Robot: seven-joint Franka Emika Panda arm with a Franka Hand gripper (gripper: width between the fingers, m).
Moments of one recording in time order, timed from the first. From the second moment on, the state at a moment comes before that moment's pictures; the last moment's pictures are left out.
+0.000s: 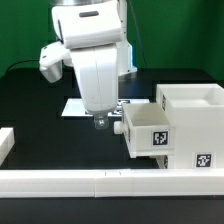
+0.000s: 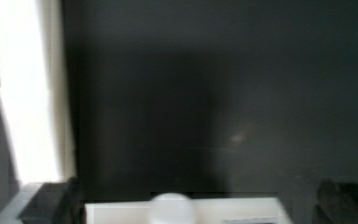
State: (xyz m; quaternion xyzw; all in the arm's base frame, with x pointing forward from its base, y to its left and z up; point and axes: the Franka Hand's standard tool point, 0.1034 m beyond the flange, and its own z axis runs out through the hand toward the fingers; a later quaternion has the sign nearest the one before) arm 0.609 -0.057 0.085 -0.68 -0.73 -0.02 0.08
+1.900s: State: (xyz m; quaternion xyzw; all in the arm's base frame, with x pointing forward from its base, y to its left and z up) arm 0.609 -0.036 0.098 -0.71 -0.69 -0.02 0.12
